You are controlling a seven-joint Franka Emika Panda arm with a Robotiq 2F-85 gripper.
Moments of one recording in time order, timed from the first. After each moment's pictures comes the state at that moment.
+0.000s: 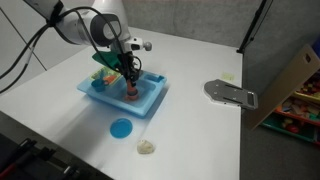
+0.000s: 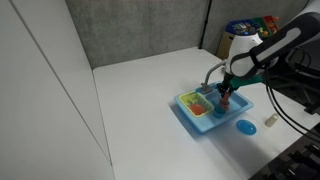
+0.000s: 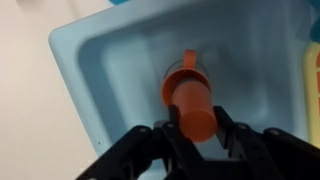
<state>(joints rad) 0.07 0.62 -0.14 -1.99 -0.06 2.56 0.34</state>
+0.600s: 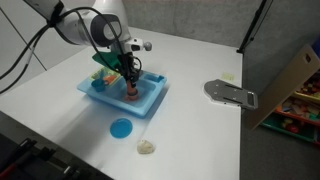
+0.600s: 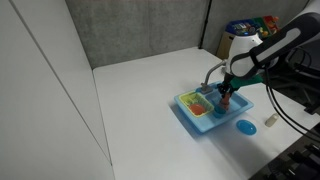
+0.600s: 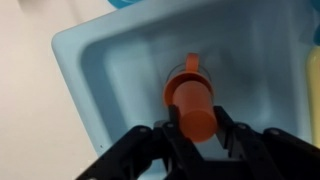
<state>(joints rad) 0.07 0.62 -0.15 -1.99 -0.06 2.55 0.34</state>
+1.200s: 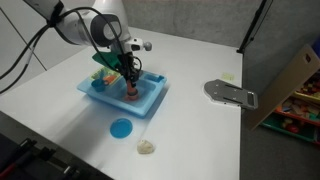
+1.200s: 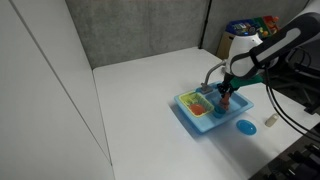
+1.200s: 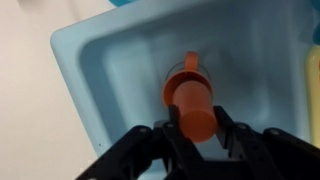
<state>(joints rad) 0.07 0.62 -0.14 -1.99 -0.06 2.56 0.33</state>
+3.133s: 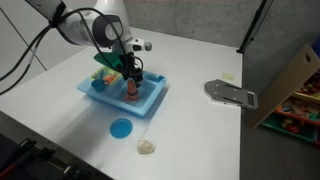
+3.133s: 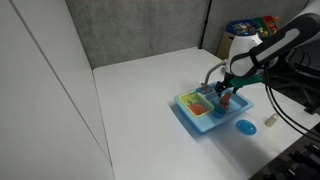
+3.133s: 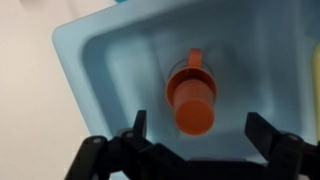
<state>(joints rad) 0.06 0.63 -0.14 -1.98 -0.06 2.56 0.32</state>
